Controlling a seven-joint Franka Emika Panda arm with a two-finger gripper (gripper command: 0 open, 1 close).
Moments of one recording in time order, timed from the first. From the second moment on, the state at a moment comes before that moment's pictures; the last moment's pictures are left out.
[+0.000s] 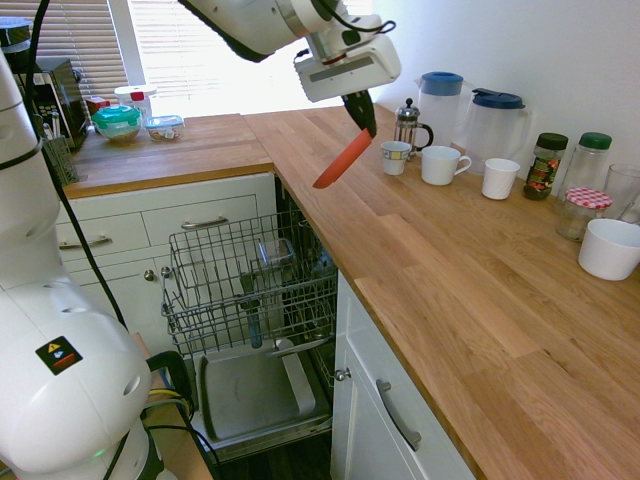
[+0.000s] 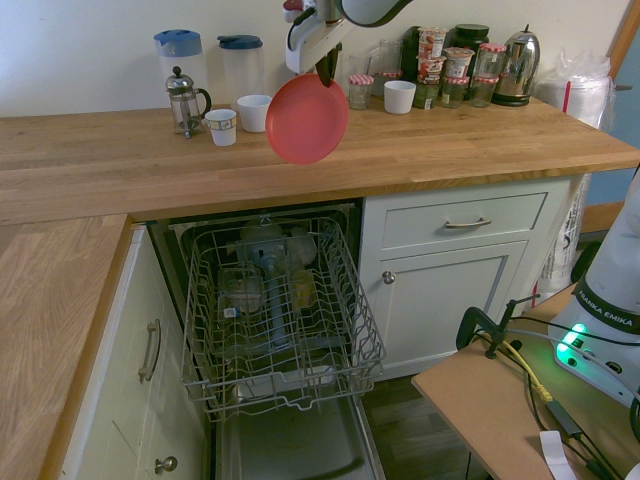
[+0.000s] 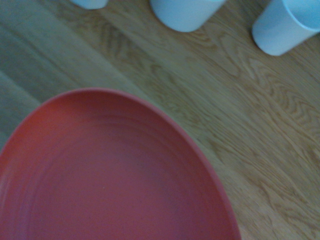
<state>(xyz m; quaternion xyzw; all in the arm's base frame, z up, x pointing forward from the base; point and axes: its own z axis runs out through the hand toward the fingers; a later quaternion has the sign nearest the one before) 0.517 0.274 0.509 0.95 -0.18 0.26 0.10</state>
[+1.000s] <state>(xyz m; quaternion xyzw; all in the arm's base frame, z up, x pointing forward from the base) 0.439 0.455 0.442 0.93 0.09 0.28 0.22</state>
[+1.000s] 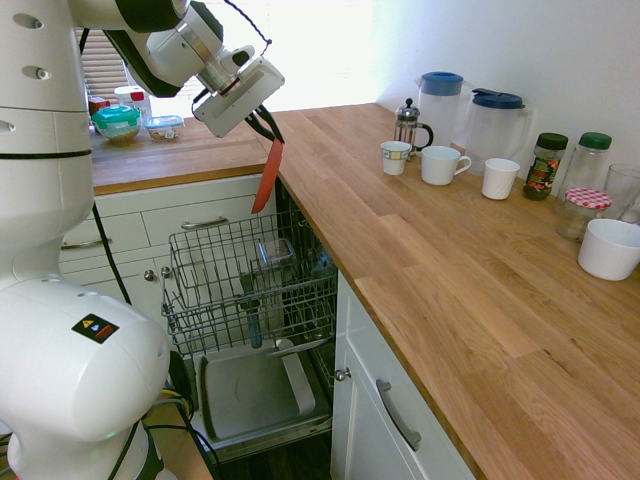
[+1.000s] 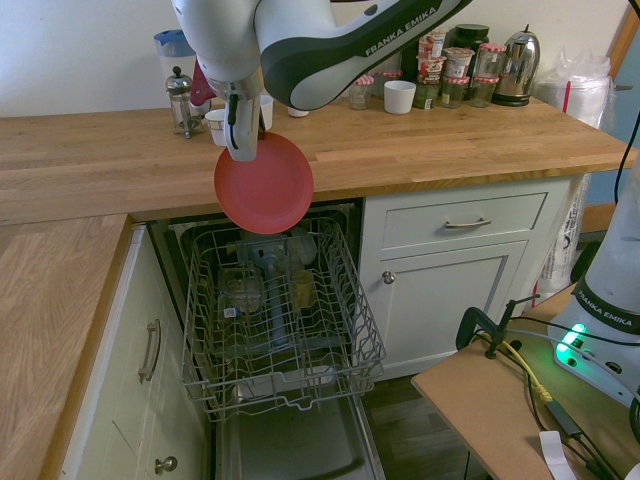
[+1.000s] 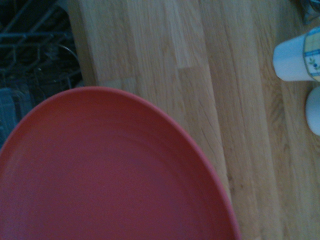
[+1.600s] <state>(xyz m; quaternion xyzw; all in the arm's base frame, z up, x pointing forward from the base) 0.379 0.552 0.379 0.87 0.23 0.33 0.29</state>
